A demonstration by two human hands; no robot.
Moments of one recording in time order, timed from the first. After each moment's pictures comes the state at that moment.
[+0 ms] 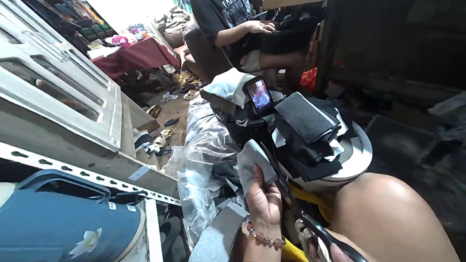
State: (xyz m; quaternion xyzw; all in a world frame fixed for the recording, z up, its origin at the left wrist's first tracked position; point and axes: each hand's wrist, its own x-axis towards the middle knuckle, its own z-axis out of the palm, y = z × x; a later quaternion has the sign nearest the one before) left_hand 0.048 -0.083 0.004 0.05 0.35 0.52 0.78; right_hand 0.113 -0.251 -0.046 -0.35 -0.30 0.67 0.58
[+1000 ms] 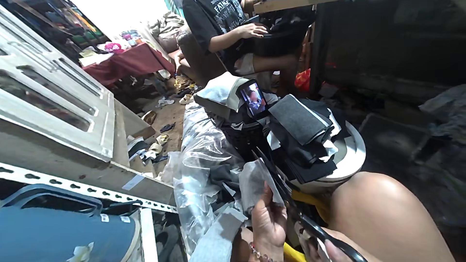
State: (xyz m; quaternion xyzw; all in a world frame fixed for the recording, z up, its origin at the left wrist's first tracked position) left_hand 0.035 -0.104 -0.014 0.12 0.40 0.40 0.82; right_hand 0.122 -0.252 -0.051 -0.35 -0.30 0.66 0.59
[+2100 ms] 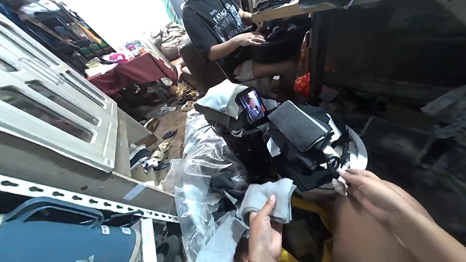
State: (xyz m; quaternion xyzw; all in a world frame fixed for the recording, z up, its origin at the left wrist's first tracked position) left_hand 0.032 -0.094 -0.028 0.23 0.53 0.35 0.74; right_hand 0.230 -0.208 -0.045 -0.61 0.00 0.43 0.67
